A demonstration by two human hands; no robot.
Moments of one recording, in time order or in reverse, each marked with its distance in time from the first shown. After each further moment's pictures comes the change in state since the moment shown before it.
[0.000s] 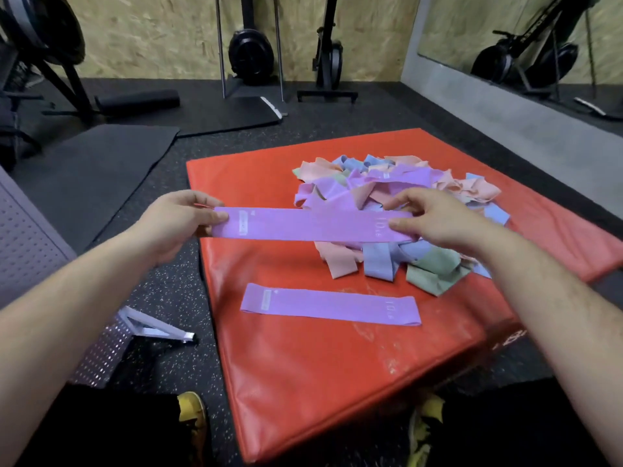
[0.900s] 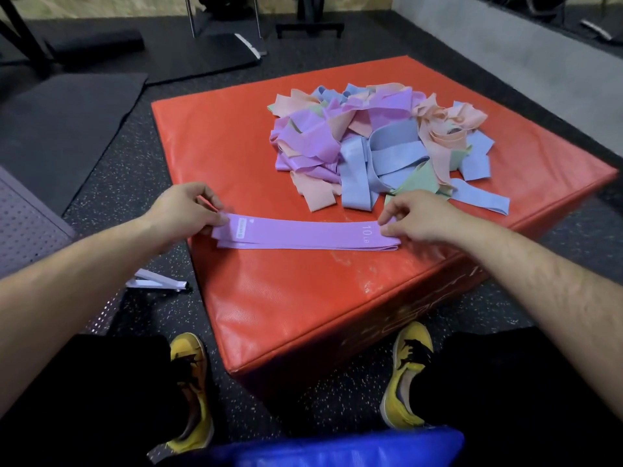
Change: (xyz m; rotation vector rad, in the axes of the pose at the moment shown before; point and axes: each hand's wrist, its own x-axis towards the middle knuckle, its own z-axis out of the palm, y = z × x) left_hand -0.039 -0.064 0.039 0.446 -0.083 -0.043; right_hand -0.066 0.061 0.048 -0.161 -0.133 0.166
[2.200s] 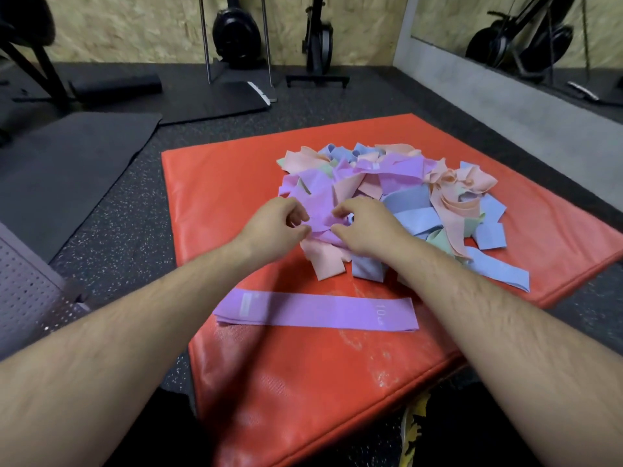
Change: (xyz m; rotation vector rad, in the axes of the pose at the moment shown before) left_hand 0.069 0.090 0.070 0.242 -0.007 0.491; right_hand 0.101 -0.087 0.006 -0.084 0.208 -0.189
